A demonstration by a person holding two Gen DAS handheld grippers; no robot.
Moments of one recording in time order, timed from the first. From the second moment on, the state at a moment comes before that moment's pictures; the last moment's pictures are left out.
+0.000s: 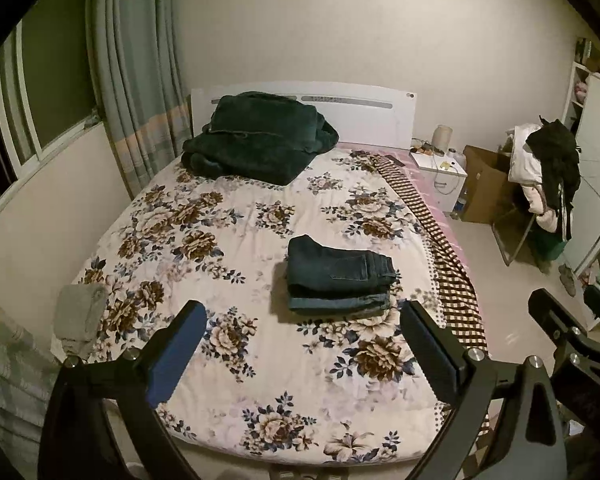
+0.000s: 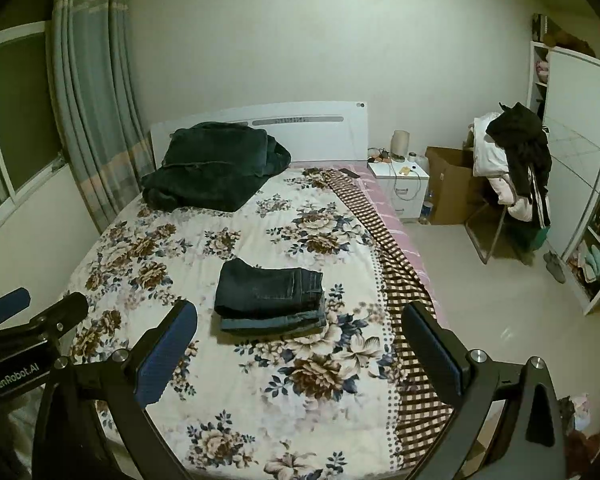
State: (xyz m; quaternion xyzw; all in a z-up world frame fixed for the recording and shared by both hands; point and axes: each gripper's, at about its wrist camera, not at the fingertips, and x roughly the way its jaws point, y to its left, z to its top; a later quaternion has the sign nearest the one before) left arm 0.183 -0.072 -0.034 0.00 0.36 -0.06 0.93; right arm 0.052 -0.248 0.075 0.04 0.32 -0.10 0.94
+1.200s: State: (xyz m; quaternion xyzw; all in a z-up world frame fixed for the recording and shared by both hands) left arm 0.176 -0.077 -0.033 0.01 0.36 -0.04 0.93; right arm 0.053 -0.252 0.047 0.04 0.33 -0.10 0.94
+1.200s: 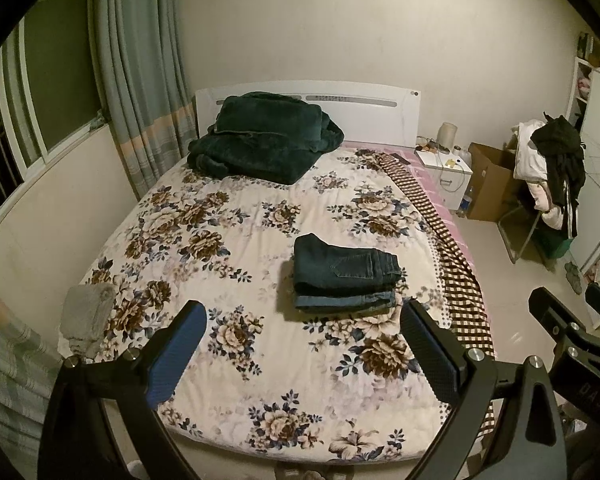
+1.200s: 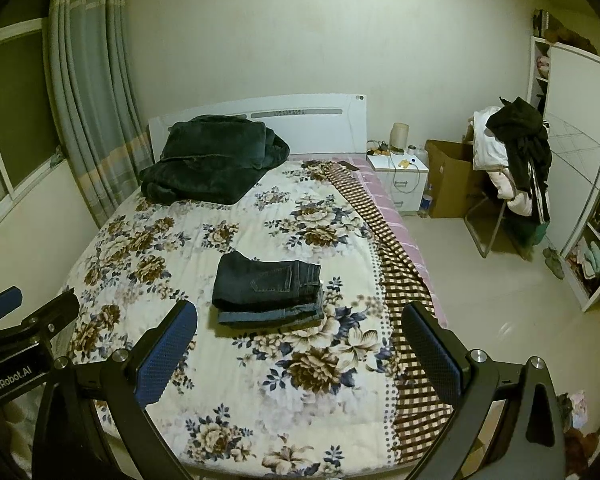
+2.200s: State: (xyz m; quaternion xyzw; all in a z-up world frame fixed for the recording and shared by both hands) left arm 0.174 -0.074 -0.032 0.01 0.36 -0.04 0.93; right arm 0.049 -0.255 0.039 0.04 0.33 -0.09 0.94
